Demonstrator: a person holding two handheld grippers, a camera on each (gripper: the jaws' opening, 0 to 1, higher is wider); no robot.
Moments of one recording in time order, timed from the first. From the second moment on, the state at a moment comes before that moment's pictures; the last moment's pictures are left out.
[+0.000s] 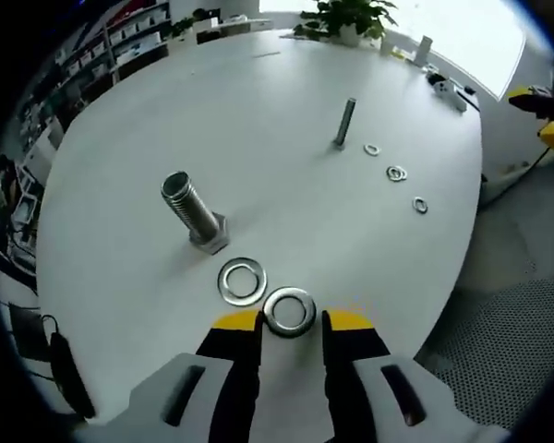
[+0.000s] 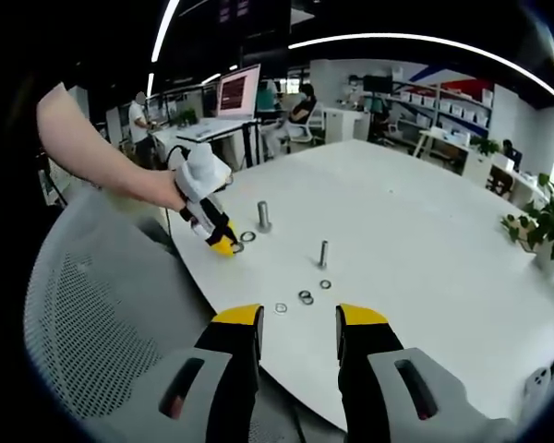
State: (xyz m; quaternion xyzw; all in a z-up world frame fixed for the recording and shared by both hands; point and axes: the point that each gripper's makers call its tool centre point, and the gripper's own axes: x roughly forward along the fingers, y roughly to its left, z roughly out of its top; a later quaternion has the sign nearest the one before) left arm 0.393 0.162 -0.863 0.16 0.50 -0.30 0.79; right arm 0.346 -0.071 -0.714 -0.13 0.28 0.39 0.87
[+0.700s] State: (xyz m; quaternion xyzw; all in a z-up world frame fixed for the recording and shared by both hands) left arm 0.394 0.158 -0.867 0.28 0.54 -0.37 0.70; right arm 0.346 -0.072 -0.714 -0.13 0.28 0.39 0.87
